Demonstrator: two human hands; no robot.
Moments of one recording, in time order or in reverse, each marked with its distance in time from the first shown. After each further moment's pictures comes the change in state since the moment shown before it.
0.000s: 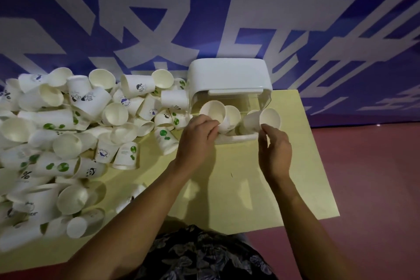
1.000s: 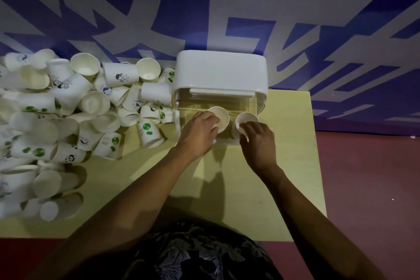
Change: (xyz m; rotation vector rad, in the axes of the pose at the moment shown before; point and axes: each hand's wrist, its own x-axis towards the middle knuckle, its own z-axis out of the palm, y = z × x) left_hand 0.054 -0.002 0.088 0.272 -0.282 -0.111; right_hand 0.068 0.082 0.045 -0.152 -0.447 -0.237
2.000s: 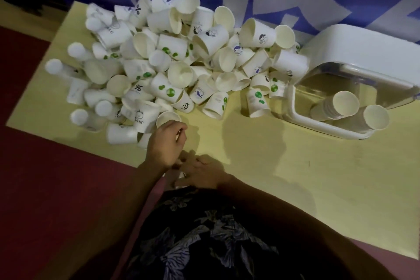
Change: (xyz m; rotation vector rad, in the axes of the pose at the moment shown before) left_hand -0.302 -0.256 -0.108 -0.113 0.276 -0.470; right_hand -0.142 -0.328 0.231 -0.168 -0.907 -0.834
